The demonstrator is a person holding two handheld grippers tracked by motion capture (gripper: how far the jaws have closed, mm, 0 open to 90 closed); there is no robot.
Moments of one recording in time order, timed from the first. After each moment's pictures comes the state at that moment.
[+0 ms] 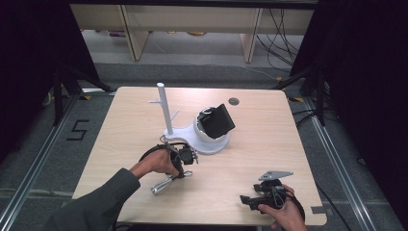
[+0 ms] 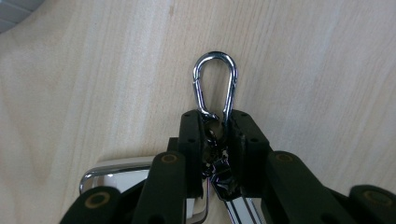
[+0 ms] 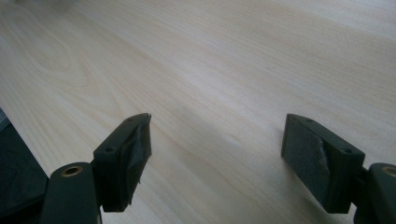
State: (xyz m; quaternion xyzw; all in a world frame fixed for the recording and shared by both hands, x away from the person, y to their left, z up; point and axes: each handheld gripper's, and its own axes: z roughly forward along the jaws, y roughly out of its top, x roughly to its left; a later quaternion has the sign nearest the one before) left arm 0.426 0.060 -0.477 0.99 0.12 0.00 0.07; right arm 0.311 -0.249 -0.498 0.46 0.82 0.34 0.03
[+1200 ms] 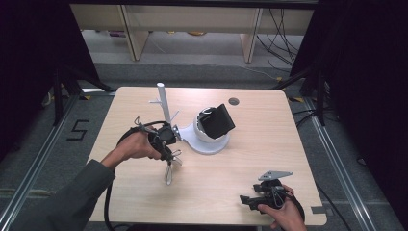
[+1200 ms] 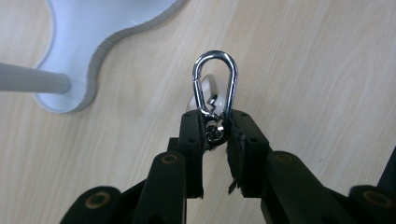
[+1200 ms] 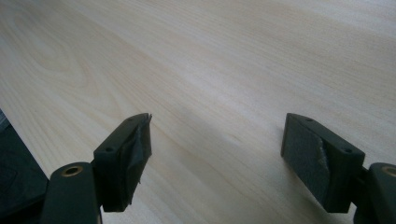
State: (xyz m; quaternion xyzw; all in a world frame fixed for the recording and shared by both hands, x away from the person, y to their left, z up) left arm 0.429 0.111 -0.387 0.97 0.18 0.05 0.13; right arm 0.311 -0.249 -0.499 0.46 0.82 0.34 0.03
